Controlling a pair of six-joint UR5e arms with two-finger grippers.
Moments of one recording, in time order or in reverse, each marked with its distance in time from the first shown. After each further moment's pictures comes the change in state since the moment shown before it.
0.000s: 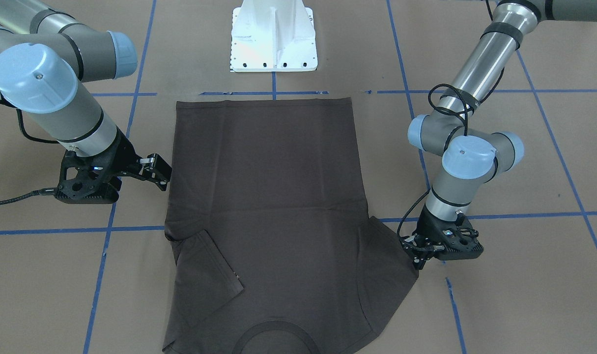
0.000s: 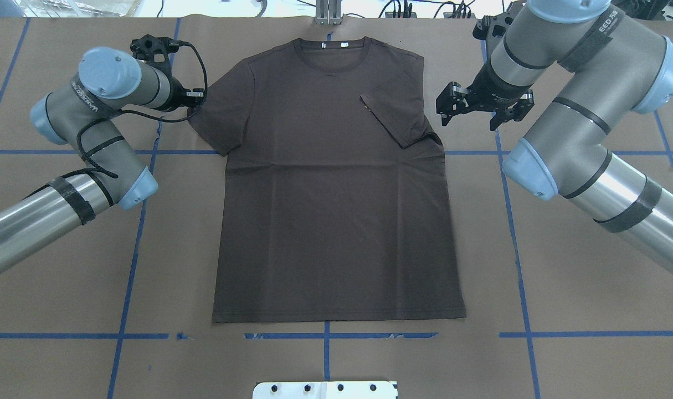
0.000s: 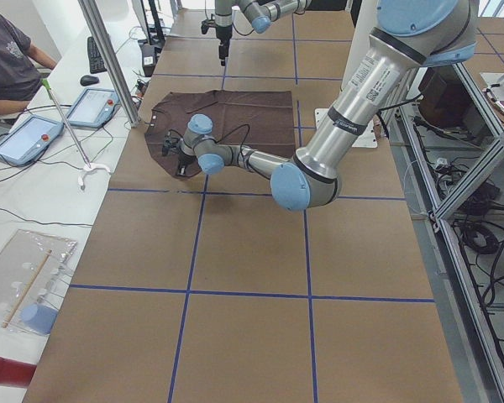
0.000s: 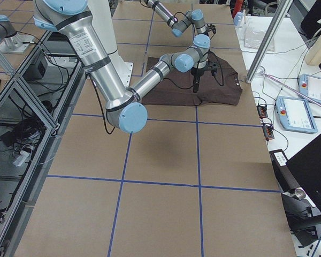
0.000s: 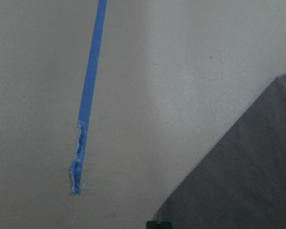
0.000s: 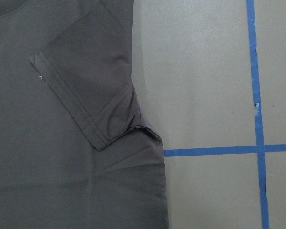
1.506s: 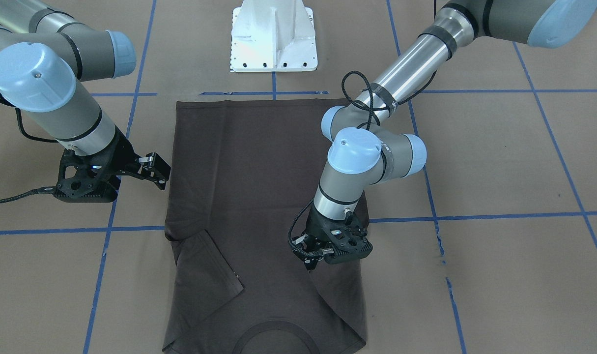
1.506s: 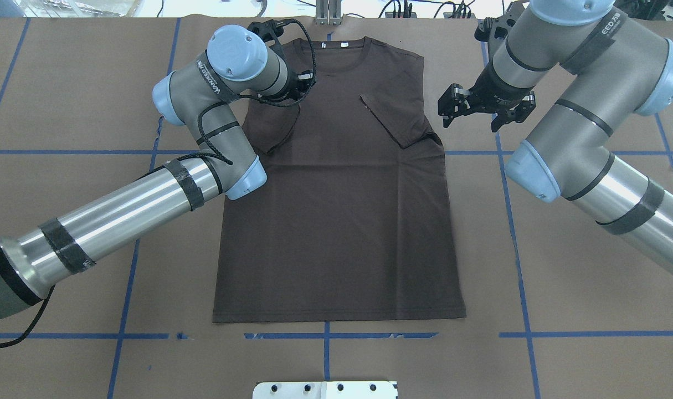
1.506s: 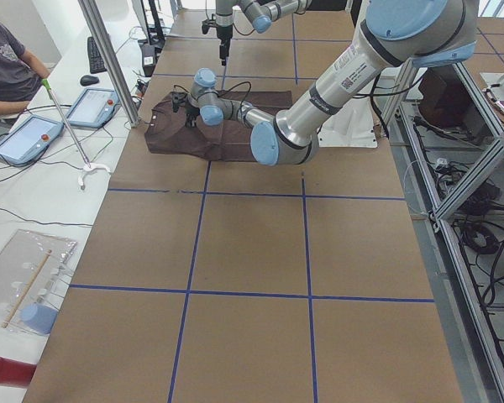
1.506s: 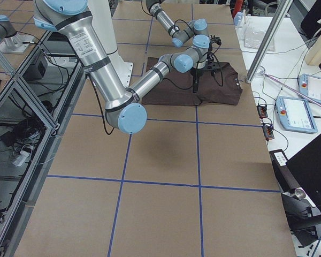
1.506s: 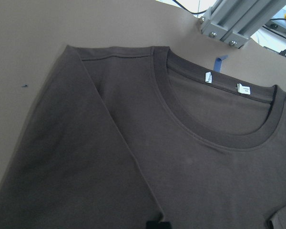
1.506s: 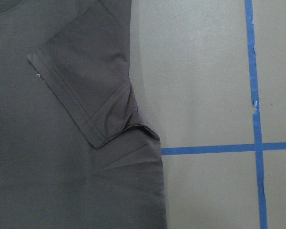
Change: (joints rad) left arm 0.113 -0.331 0.185 0.009 0.005 -0.317; right arm -0.001 -0.008 0.007 0.002 0.000 0.000
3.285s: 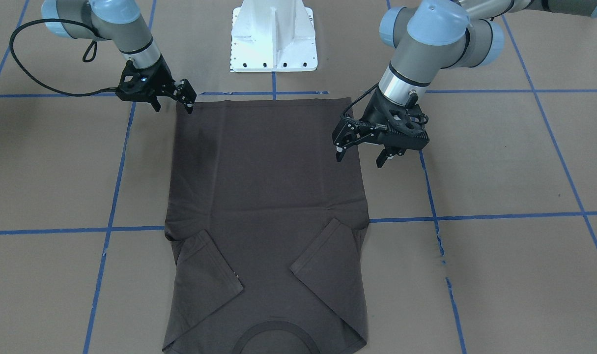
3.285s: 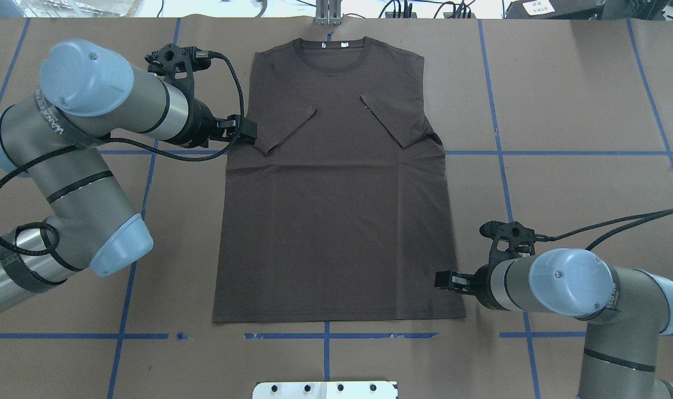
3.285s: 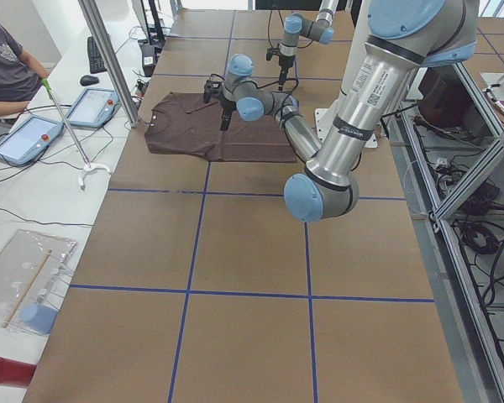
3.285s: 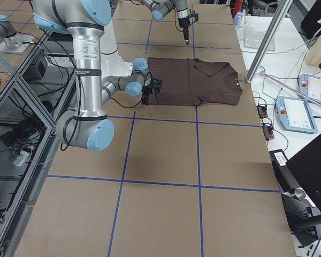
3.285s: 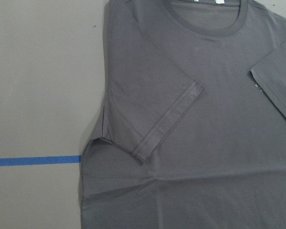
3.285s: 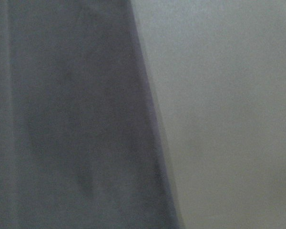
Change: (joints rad) left arm -0.005 0.460 -0.862 0.426 -0.149 0.269; right arm -0.595 -0.495 0.310 0.411 -0.452 0.609
